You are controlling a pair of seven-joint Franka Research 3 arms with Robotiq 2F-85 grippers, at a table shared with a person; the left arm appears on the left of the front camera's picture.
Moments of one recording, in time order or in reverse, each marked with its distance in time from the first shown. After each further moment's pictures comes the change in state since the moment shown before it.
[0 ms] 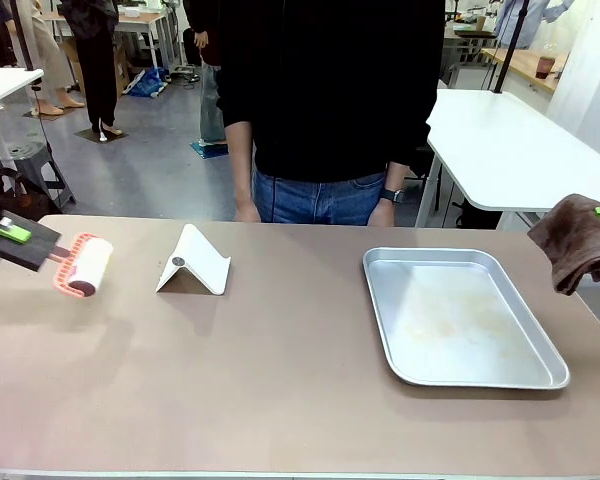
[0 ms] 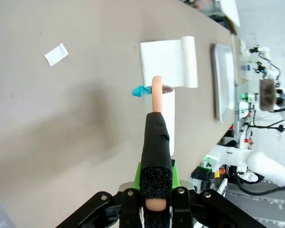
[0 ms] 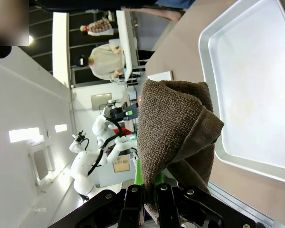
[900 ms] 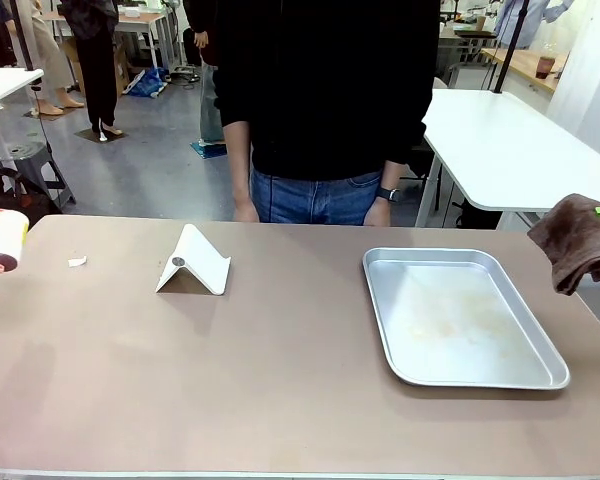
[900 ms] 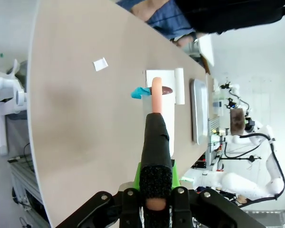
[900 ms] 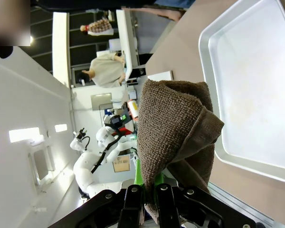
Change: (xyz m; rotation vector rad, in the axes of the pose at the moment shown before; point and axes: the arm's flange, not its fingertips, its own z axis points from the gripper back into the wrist) left arm -0.051 0.078 0.102 -0.140 -0.219 0.103; right arm 0.000 0.000 0.000 0.000 0.000 0.000
